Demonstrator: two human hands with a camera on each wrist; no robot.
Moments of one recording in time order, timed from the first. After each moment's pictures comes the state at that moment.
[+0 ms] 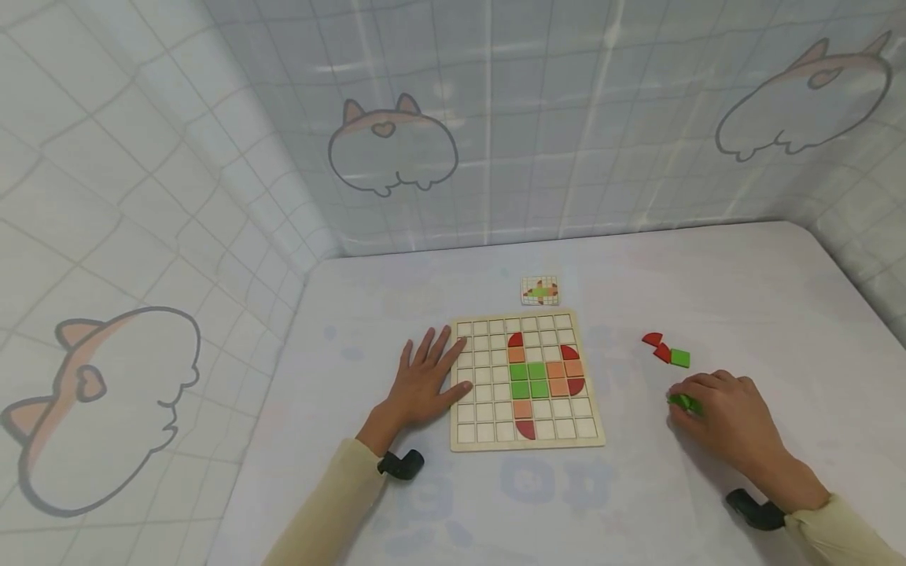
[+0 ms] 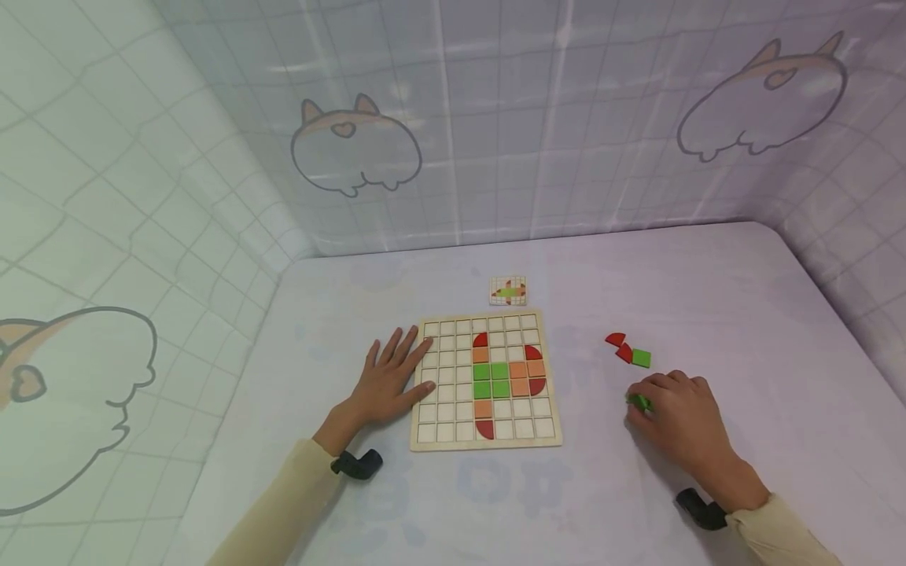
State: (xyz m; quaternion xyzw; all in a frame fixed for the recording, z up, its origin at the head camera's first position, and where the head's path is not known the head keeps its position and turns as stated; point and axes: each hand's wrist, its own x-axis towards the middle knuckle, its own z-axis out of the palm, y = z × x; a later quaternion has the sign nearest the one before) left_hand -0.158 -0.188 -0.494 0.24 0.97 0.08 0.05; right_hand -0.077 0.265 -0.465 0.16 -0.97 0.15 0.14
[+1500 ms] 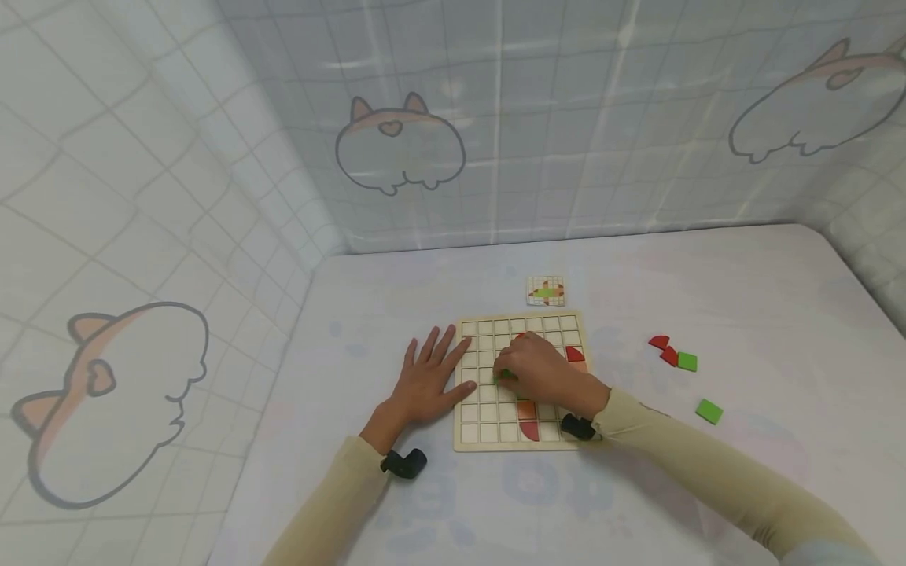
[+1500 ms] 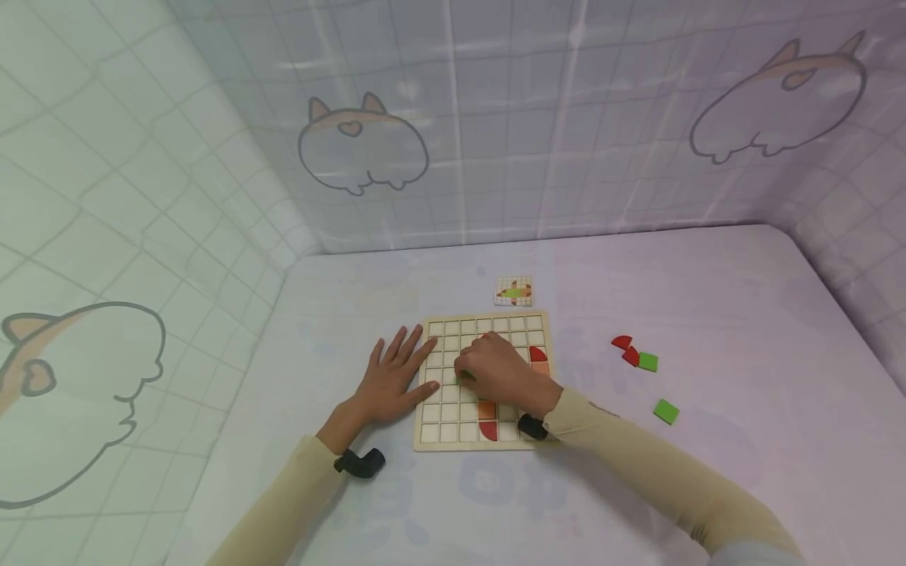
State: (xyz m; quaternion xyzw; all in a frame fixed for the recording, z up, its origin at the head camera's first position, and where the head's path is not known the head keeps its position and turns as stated) left_hand -0.157 -0.188 -0.489 0.25 0.97 0.06 0.05; right_hand -0.177 0.061 -0.455 0.44 -0.88 0.20 0.03
